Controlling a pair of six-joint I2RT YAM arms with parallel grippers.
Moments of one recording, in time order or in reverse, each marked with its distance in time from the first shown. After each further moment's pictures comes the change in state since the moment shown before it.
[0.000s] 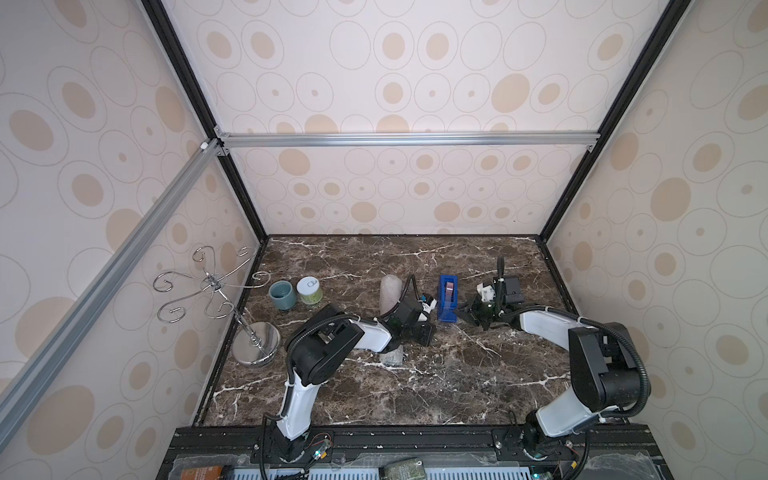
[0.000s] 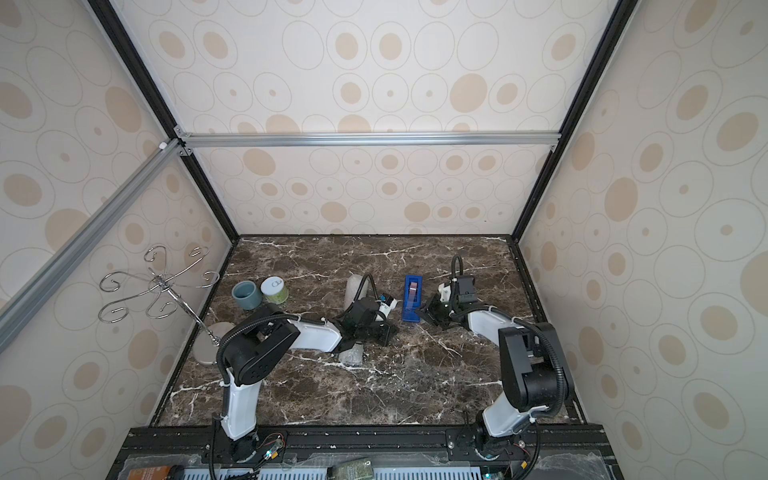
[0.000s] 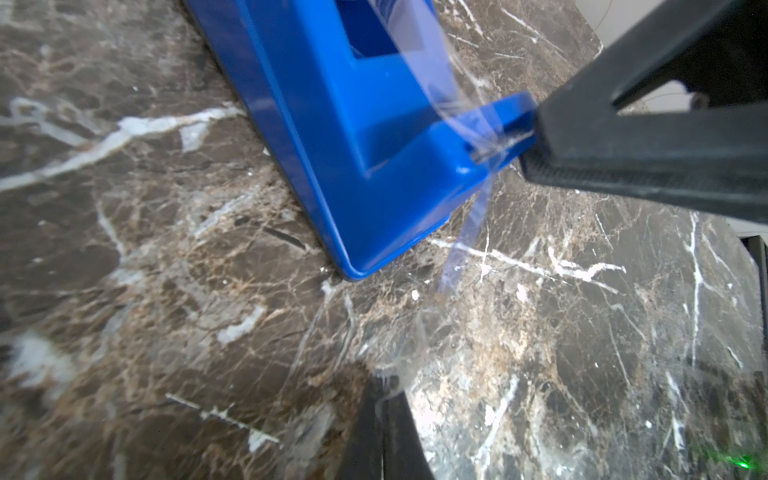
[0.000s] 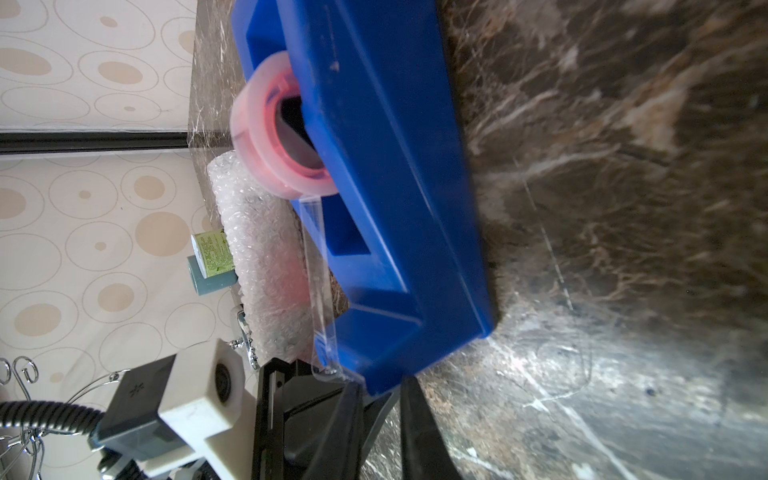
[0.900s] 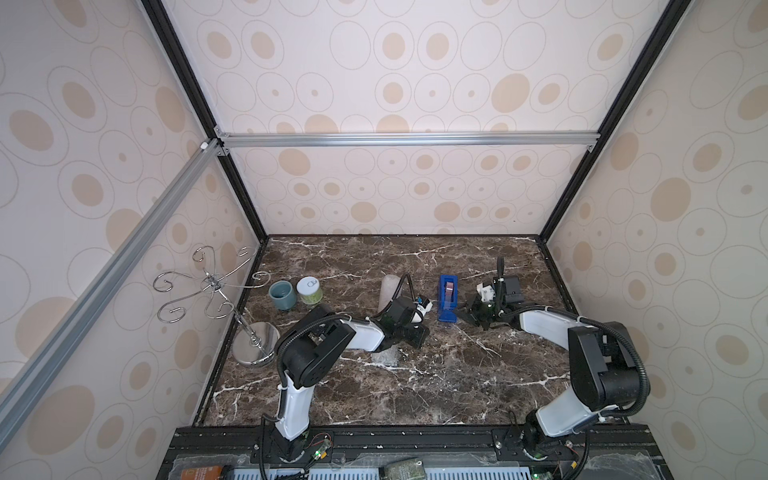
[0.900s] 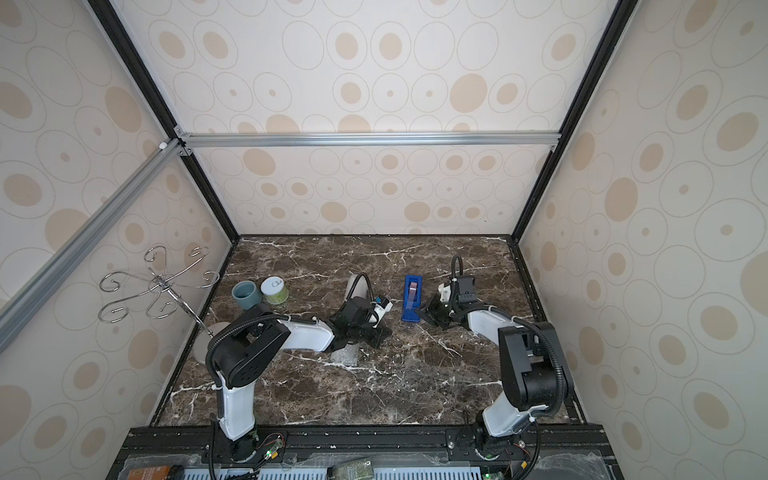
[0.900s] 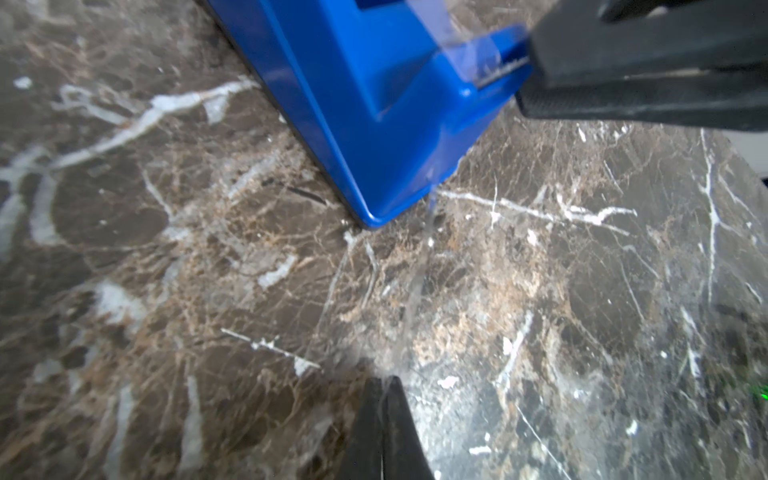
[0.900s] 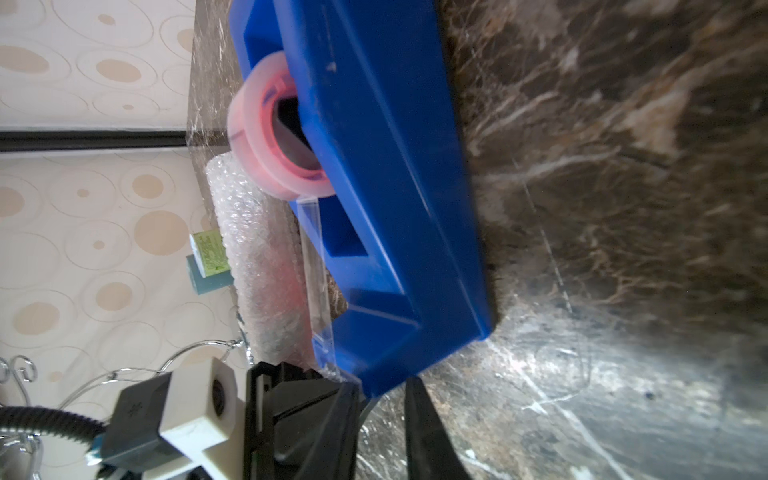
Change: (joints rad) left arm 0.038 -0.072 -0.041 -0.092 0.052 0.132; right arm 0.000 0.002 0.005 -0.013 0.010 -0.015
